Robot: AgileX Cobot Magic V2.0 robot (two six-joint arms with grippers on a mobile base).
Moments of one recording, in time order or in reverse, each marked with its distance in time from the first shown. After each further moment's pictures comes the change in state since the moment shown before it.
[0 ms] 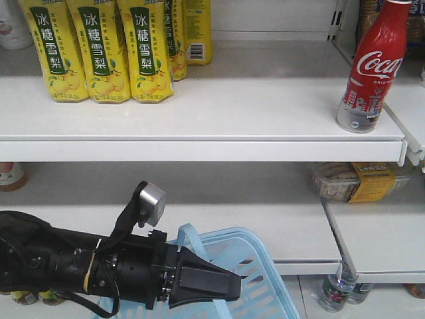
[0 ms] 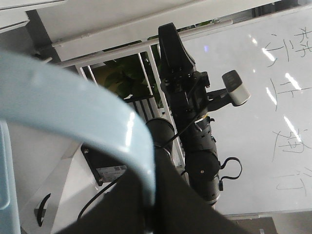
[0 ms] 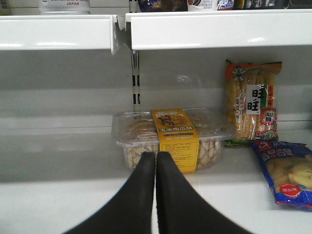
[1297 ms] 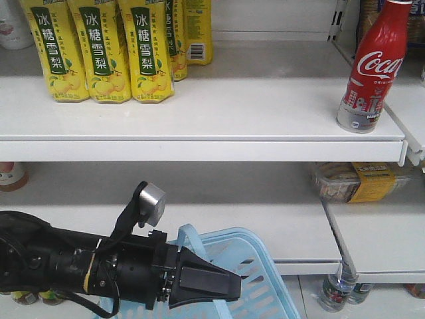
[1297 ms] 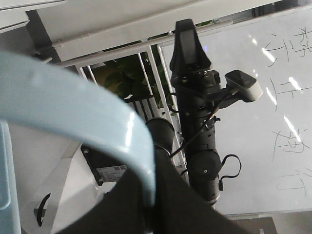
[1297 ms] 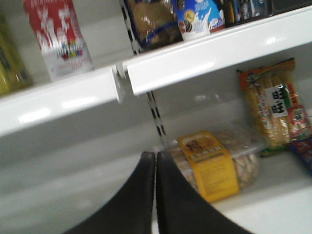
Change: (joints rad) left arm 0.000 0.000 0.000 0.000 0.000 0.000; right arm 0.000 0.000 0.000 0.201 -0.145 0.176
